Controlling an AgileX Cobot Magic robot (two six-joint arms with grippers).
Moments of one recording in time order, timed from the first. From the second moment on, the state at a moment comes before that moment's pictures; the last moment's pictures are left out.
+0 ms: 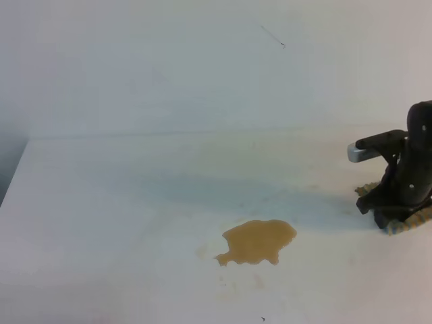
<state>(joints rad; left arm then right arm) 0.00 0.00 0.00 -0.09 0.33 -0.21 0.18 2.07 -1.37 -0.06 0.81 -0.13</state>
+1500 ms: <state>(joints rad) 0.00 0.00 0.00 -0.09 0.33 -0.21 0.33 2.10 -1.37 0.66 0.81 -0.58</state>
